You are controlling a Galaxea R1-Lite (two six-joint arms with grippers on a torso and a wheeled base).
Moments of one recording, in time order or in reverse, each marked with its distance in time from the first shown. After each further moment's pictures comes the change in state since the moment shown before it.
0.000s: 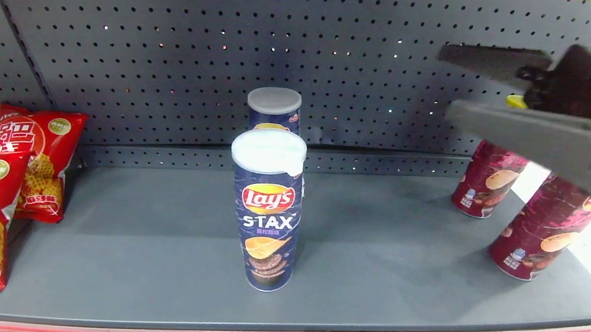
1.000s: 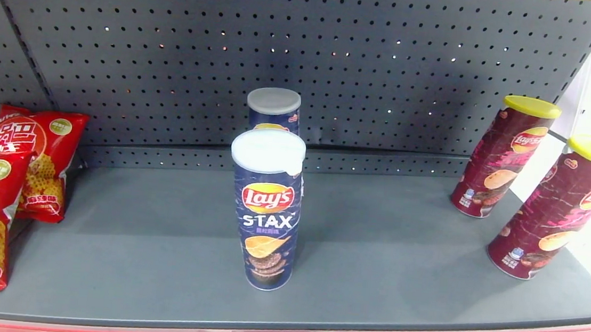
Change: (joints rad) left arm 0.000 0.000 0.000 0.000 0.000 0.000; right arm -0.498 -0.964 0.794 0.268 -0.742 0.125
